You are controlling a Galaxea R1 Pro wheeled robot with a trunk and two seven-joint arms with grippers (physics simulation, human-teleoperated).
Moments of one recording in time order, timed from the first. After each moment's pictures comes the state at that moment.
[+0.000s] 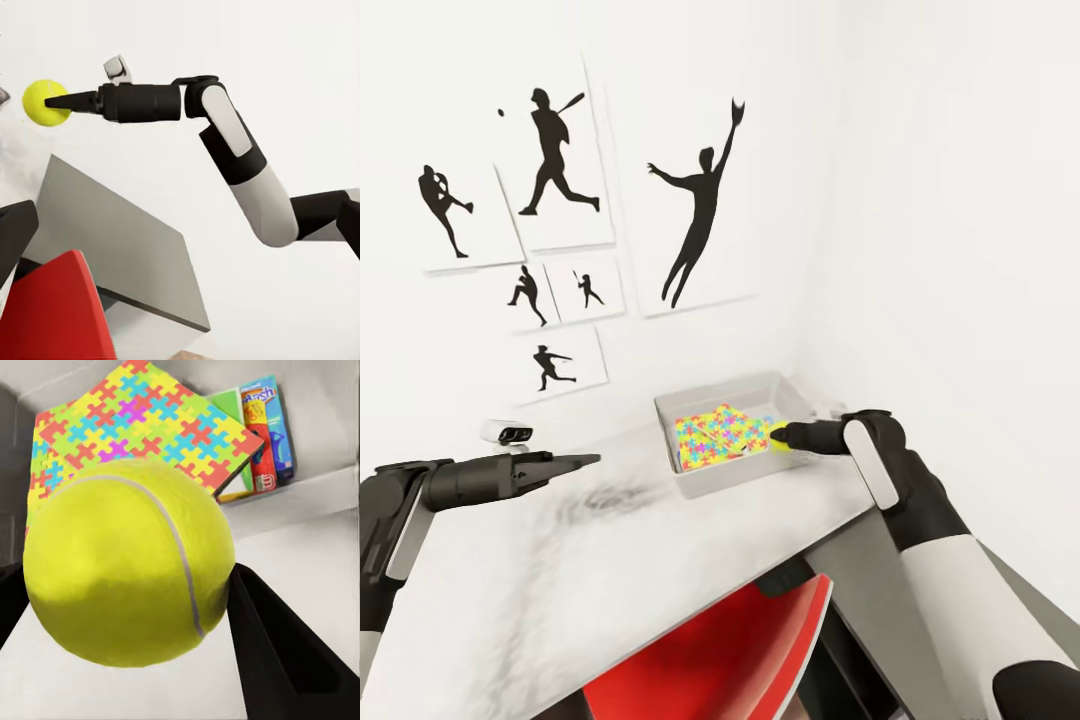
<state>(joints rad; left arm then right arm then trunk) -0.59 0.36 0.15 -1.38 0.31 1.02 -1.57 -0.85 -0.04 0.16 -1.17 -0.50 1.02 -0.09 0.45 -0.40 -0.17</state>
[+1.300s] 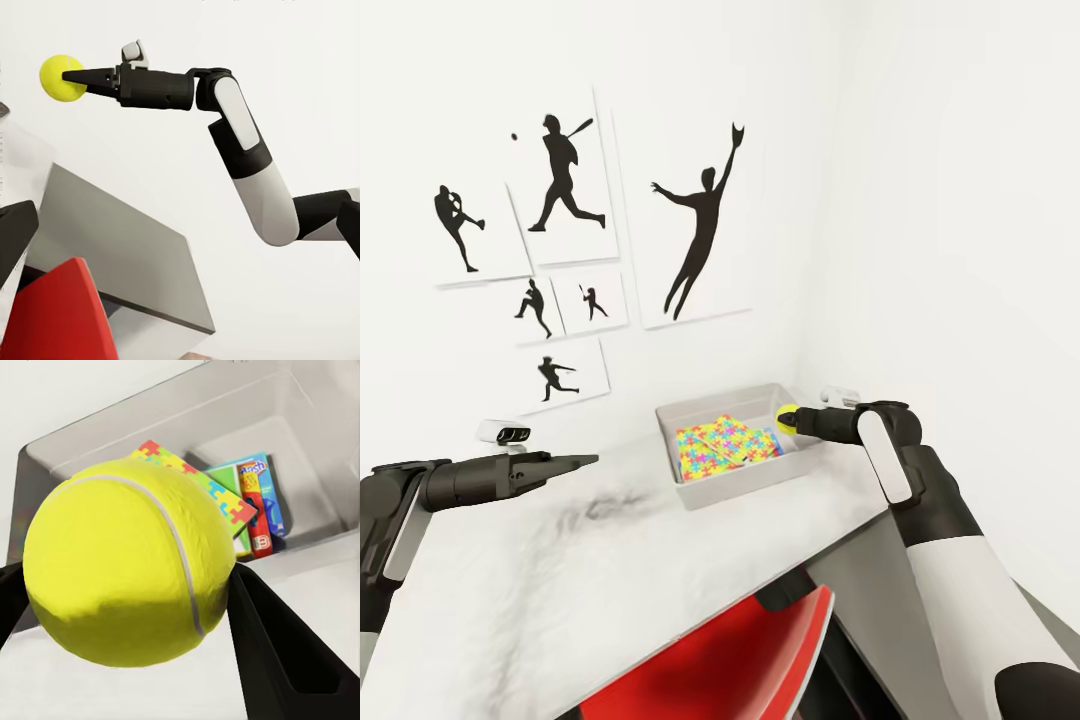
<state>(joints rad) -0.59 0.37 0.15 -1.38 0.31 1.02 -1.57 -0.85 -0.04 0.09 -1.24 -0.50 1.02 -0.09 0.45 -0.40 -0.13</state>
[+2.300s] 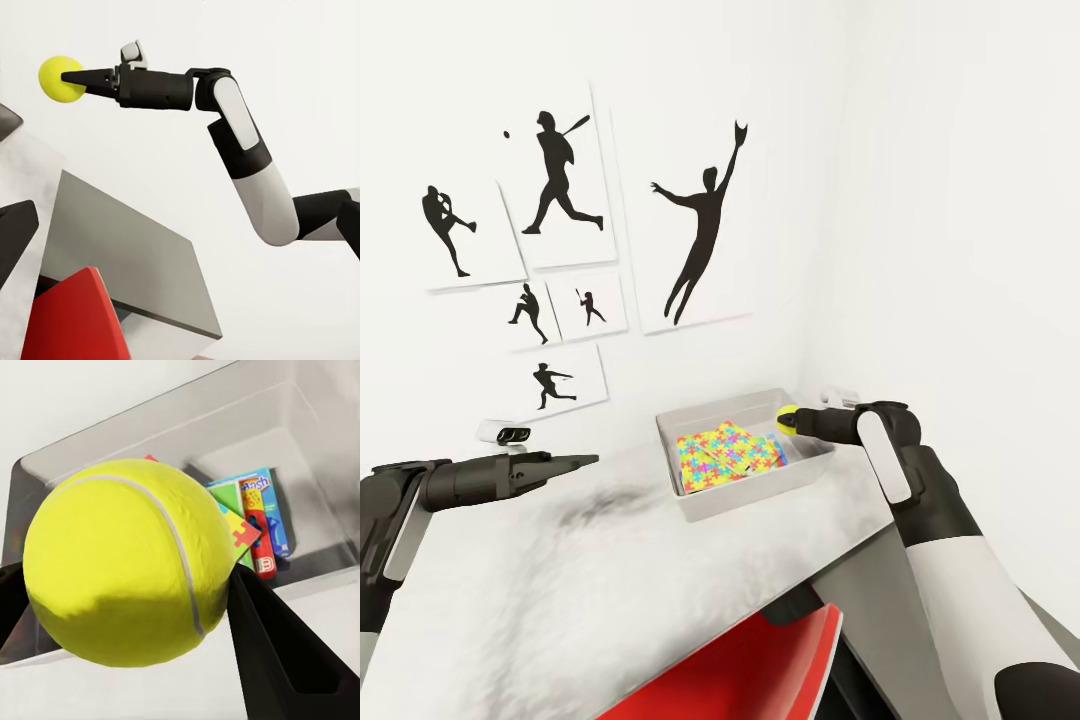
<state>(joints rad) -0.59 0.37 0.15 -1.38 0.31 1.02 -1.57 -0.85 -0.04 0.09 -1.24 -0.50 1.02 -0.09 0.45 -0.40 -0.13</state>
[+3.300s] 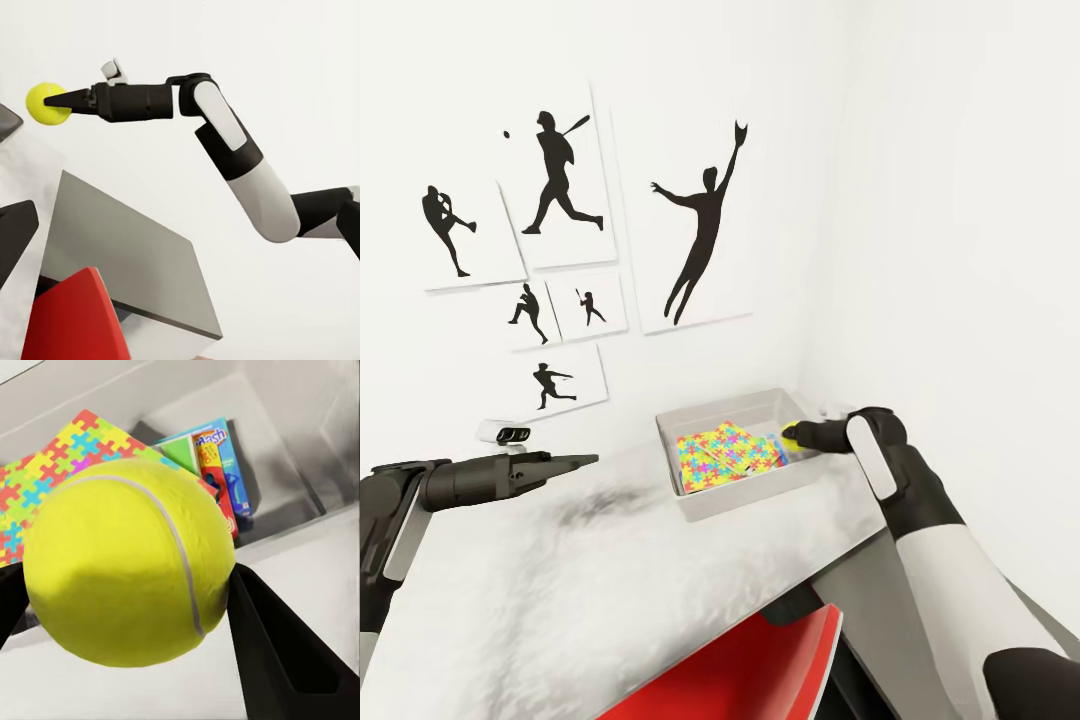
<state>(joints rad) -0.59 0.37 0.16 -1.38 0.31 1.02 -1.57 -0.88 -0.02 0.09 -1.08 -0.48 1.00 -0.17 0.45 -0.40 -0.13</state>
